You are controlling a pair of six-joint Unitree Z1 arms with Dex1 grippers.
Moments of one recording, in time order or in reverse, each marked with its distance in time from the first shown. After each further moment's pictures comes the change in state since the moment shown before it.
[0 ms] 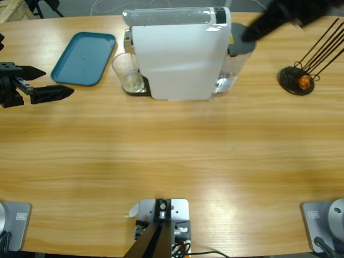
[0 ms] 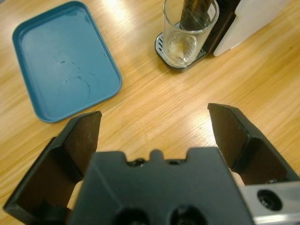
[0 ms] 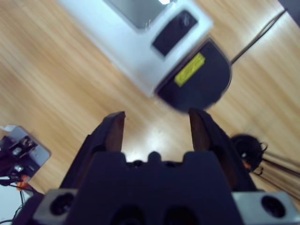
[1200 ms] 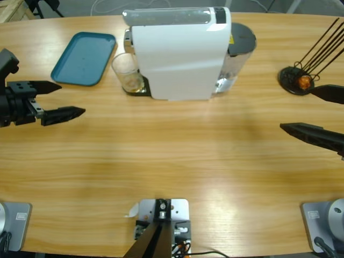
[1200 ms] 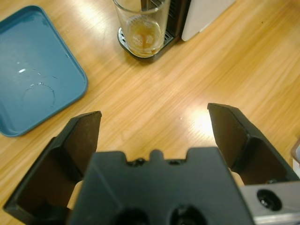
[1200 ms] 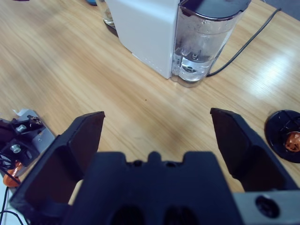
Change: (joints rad) arm 0 -0.050 -0.003 0.117 -0.118 -0.088 0.066; arm 1 0.006 -0.678 0.954 -0.668 0.065 0.090
